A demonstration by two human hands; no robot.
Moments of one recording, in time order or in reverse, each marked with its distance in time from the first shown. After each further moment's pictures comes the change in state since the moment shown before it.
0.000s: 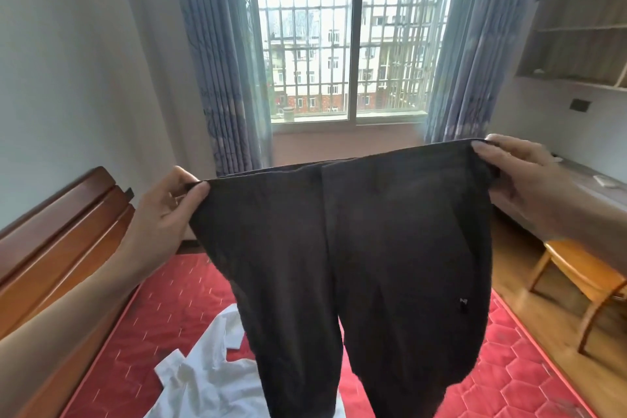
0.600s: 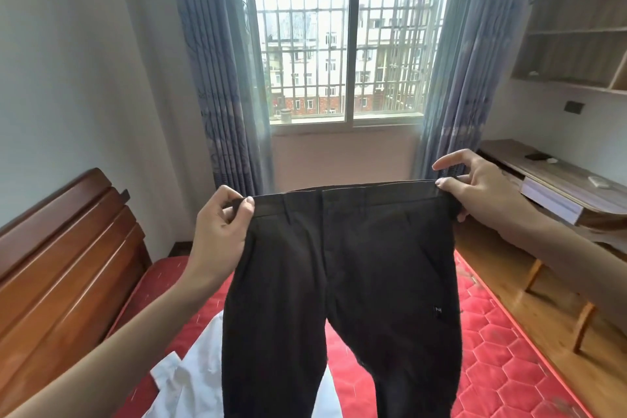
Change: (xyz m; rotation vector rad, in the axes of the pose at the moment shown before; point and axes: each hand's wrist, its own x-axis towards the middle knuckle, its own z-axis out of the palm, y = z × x) left_hand -0.019 0.023 0.086 -0.238 0.108 -0.253; right_hand 0.006 0.023 0.033 -0.505 0.200 0.134
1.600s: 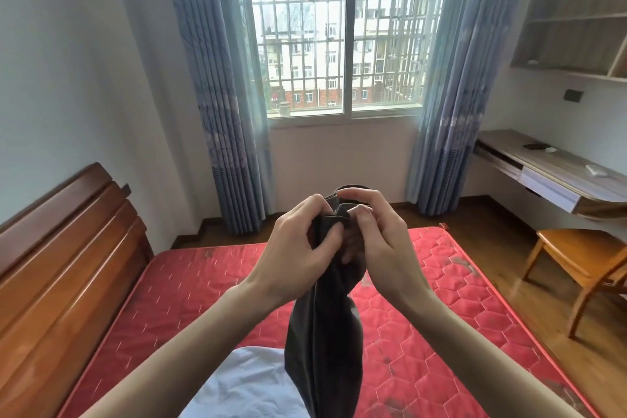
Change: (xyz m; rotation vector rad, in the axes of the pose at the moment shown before) left_hand -0.064 0.069 0.081 0.181 -0.308 0.288; right_hand -0.099 -0.048 0.127 0.513 0.038 -0.184
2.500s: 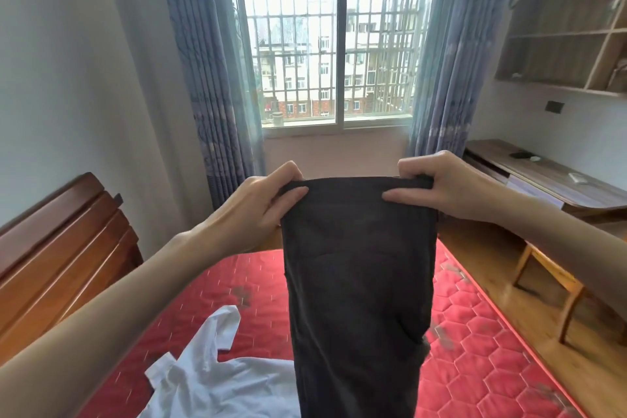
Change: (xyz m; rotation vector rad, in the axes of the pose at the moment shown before) left_hand 0.045 -0.014 -0.070 0.241 -0.238 0.212; right_hand 0.086 -0.053 -0.127 -0.698 -0.563 -0.314
